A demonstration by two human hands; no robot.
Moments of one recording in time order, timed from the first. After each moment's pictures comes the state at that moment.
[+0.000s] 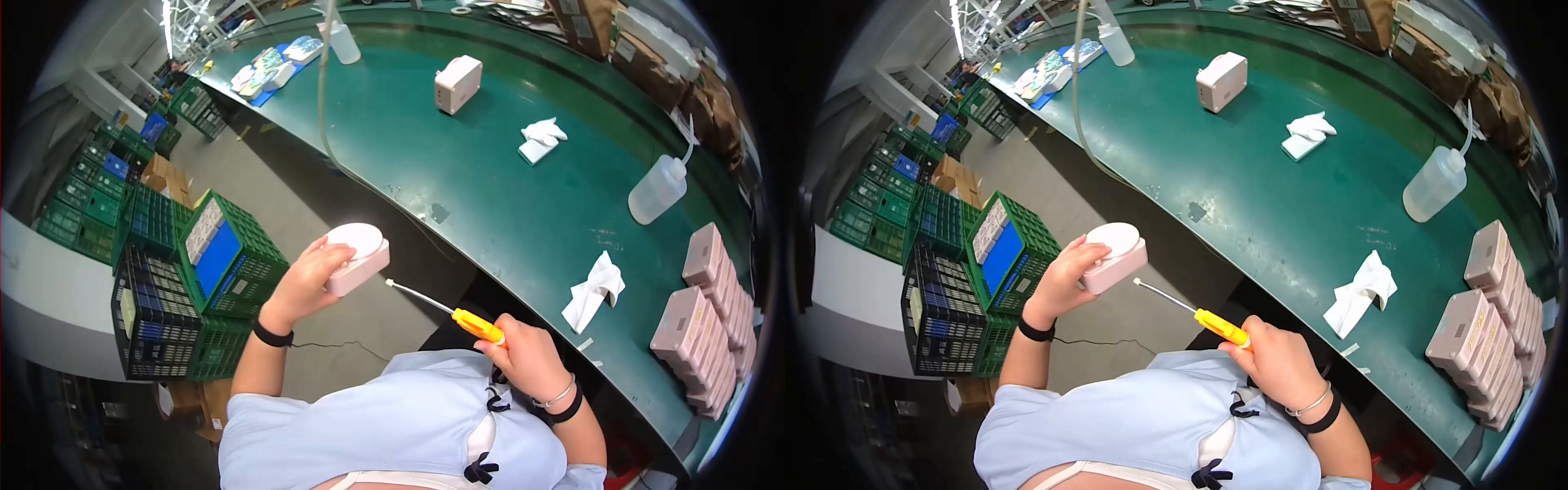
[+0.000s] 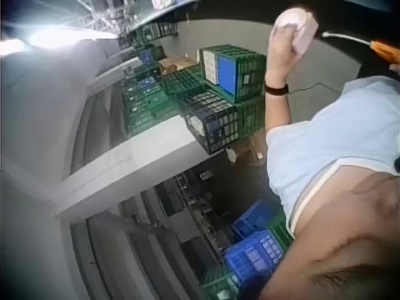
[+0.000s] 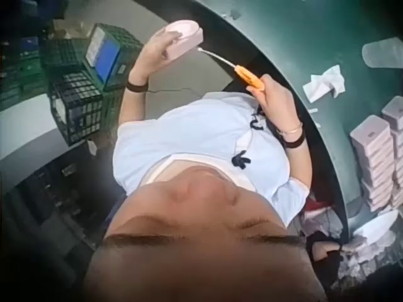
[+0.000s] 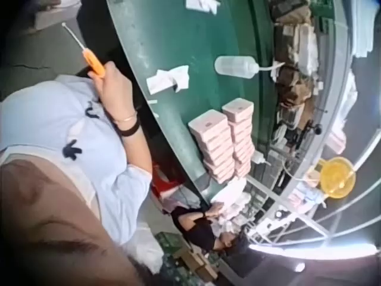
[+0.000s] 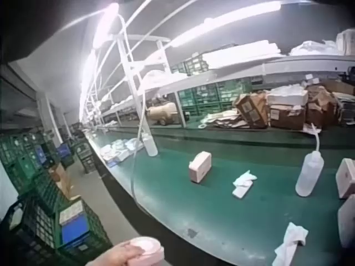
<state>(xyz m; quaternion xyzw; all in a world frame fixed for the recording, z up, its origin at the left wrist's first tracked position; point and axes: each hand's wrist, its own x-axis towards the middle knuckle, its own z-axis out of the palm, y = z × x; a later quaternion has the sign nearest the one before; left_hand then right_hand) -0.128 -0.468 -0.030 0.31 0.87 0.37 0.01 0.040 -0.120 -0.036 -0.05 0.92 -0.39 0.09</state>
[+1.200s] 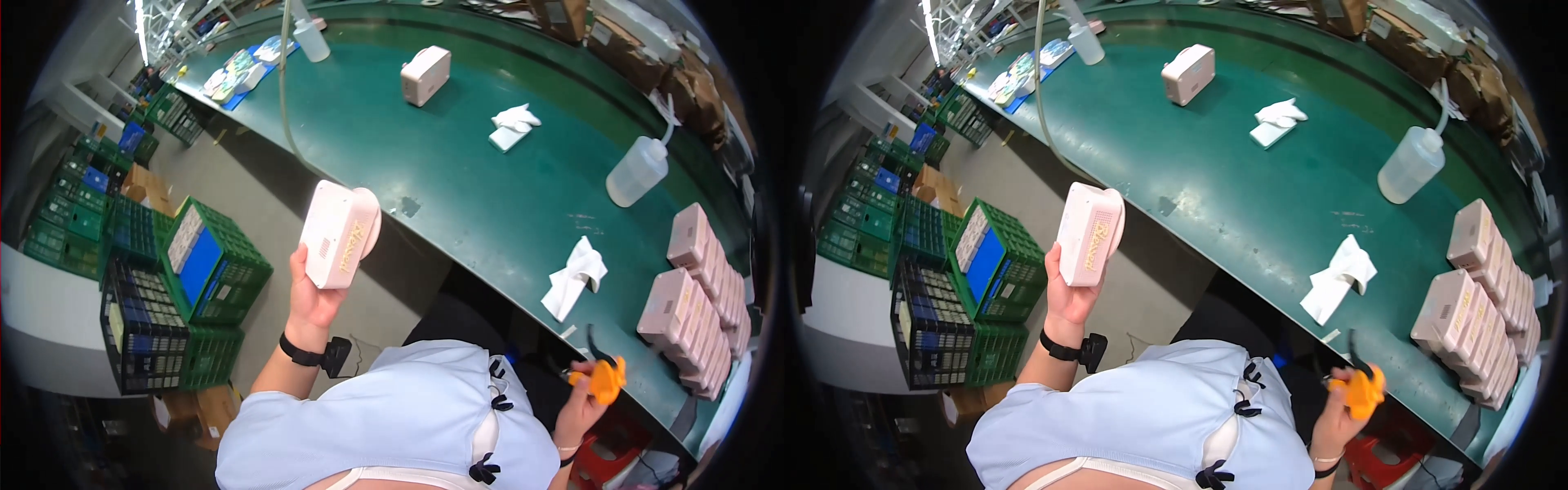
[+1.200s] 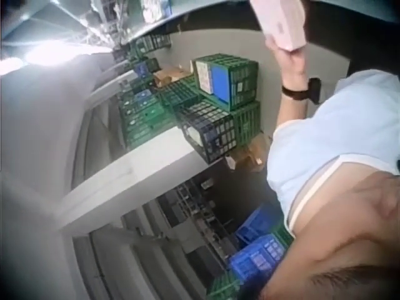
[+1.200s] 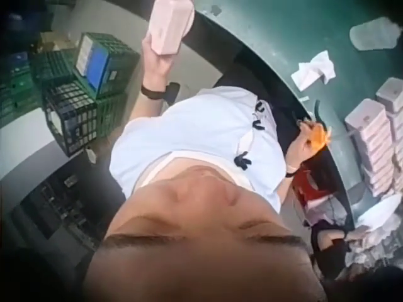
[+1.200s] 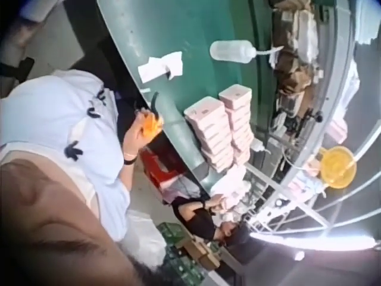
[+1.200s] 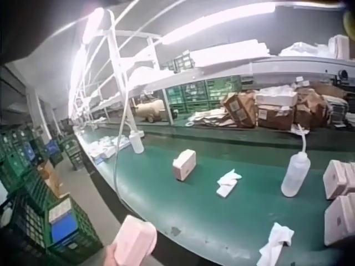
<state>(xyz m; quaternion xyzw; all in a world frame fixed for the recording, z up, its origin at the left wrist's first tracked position) -0.110 -0.403 -0.074 -0.06 0.32 0.93 0.19 0.183 -0.072 -0.093 0.20 0.72 -0.59 -0.30</state>
